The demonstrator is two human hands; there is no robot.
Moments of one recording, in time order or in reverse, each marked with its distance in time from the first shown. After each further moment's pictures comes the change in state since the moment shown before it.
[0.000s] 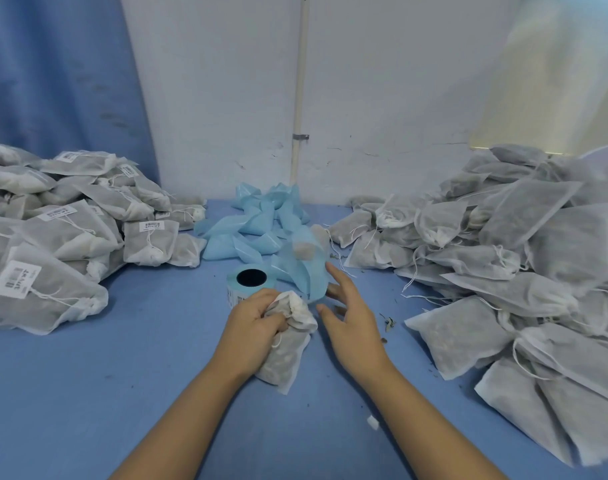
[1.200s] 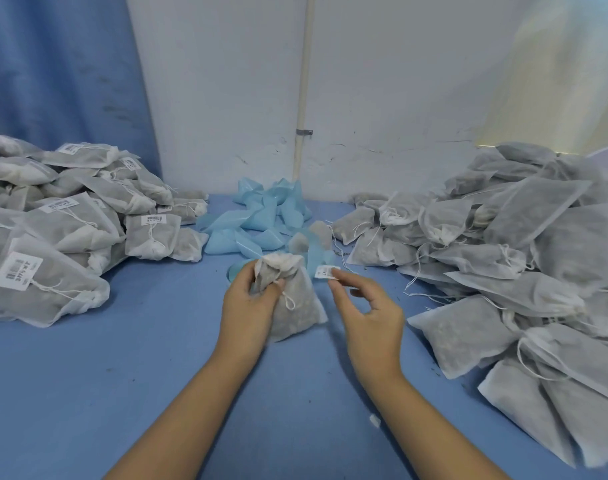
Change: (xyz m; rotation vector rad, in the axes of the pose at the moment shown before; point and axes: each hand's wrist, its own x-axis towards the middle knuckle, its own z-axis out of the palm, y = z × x) left_hand 0.007 0.009 0.005 -0.189 0.306 -0.073; right_hand -0.009 -0.017 0.002 0.036 0.420 -0.154
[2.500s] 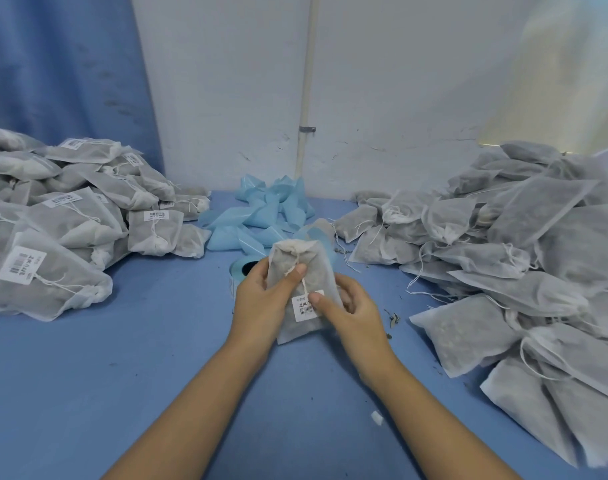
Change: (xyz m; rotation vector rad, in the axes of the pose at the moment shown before) left_hand -0.001 0.008 0.012 -0.242 -0.061 -0.107; right_hand 0.002 0.002 0.002 0.212 -0.361 0.395
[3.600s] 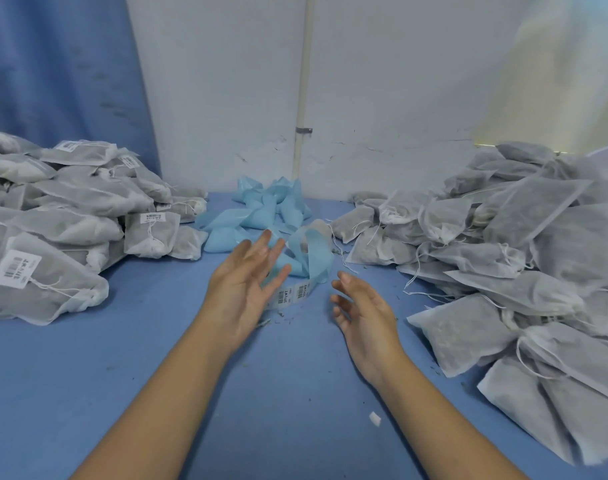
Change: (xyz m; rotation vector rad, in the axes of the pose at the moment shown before) left_hand 0.013 0.025 -0.019 -0.564 -0.127 -0.186; right_hand 0.008 -0.003 -0.007 0.537 0.196 0.219
